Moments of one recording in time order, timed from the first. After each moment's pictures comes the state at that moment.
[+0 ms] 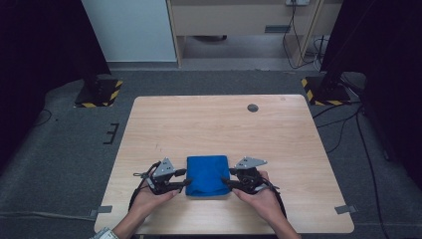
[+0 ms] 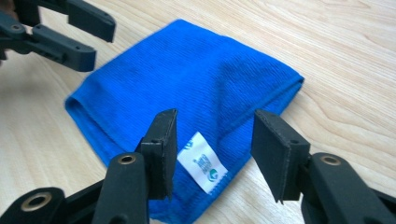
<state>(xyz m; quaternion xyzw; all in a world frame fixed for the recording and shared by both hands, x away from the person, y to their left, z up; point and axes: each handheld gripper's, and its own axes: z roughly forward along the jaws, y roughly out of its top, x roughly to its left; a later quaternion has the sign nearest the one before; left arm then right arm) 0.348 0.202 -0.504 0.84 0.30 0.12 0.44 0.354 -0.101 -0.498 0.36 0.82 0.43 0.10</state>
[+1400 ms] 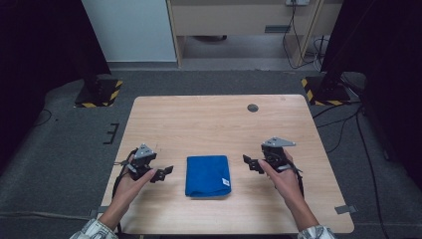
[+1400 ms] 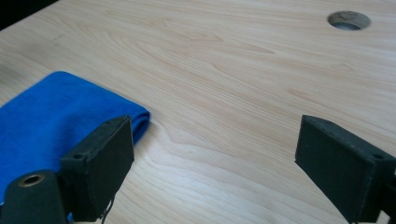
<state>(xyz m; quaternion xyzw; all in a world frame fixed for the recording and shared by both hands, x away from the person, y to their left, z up) 0.390 0.268 -0.499 0.80 0.41 0.15 0.40 0.410 -0.176 -0.486 0.45 0.76 0.44 0.17</state>
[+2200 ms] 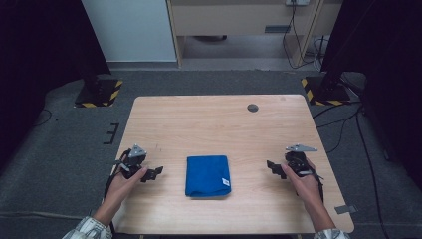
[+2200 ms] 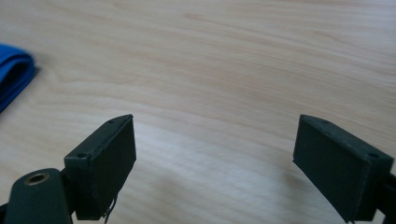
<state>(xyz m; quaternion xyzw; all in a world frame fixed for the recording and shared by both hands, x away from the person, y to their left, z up) 0.401 0.297 -0.518 0.81 0.44 0.17 0.35 0.412 -0.251 -0.522 0.52 0.75 0.38 0.17</state>
